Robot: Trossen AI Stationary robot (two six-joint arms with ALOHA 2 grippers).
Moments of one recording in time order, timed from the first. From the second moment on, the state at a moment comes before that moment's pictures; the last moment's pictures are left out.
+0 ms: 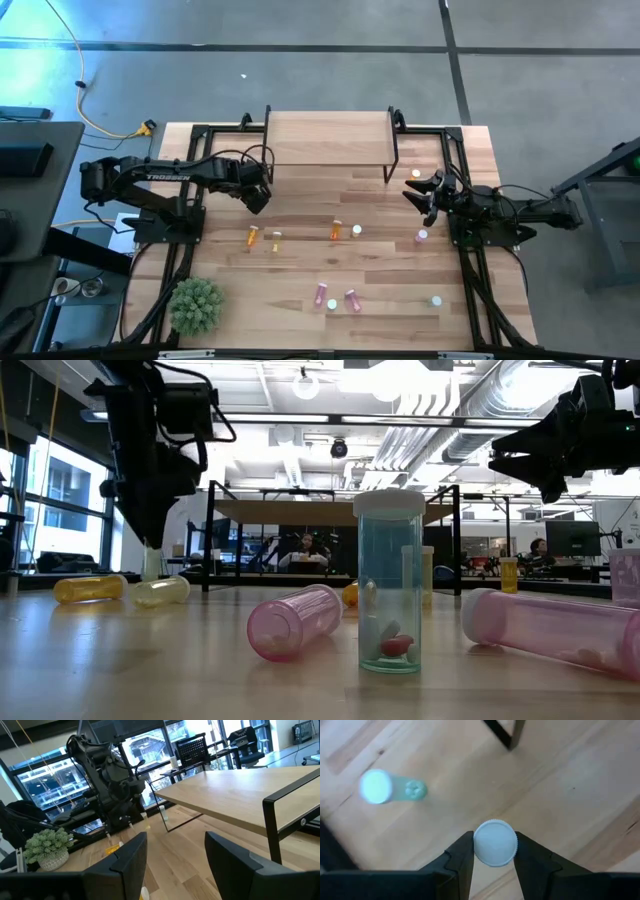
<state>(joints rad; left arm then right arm) 0.39 1.27 0.76 -0.89 -0.28 -0.57 0.02 0.02 0.01 0.06 0.36 0.31</state>
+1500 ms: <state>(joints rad) 0.74 1.28 1.68 -1.05 -0.46 -0.29 0.02 0.02 0.01 0.06 0.36 0.31</state>
